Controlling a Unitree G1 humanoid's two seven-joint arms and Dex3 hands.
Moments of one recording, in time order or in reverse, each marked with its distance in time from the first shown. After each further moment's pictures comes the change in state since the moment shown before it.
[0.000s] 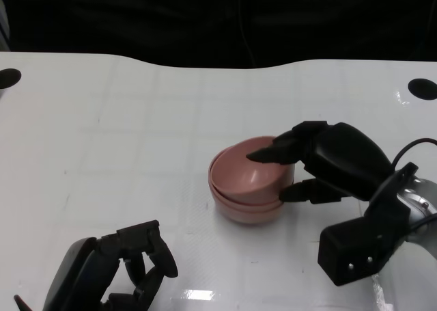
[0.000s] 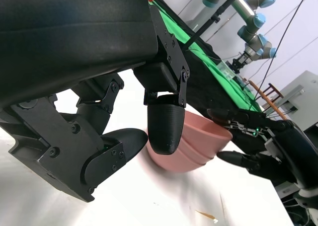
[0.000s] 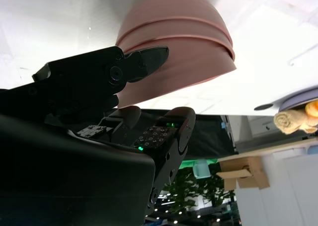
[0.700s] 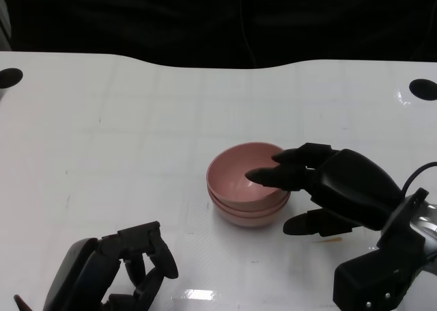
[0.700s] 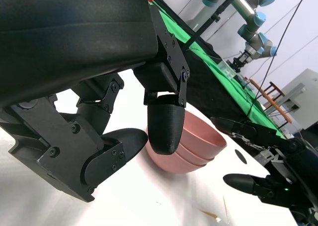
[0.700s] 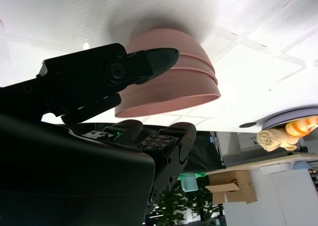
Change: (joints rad) left arm 0.000 0.001 0.001 0.000 0.009 0.000 -0.001; right arm 0.147 -0.056 -0.012 -0.210 0.020 0.029 0.074
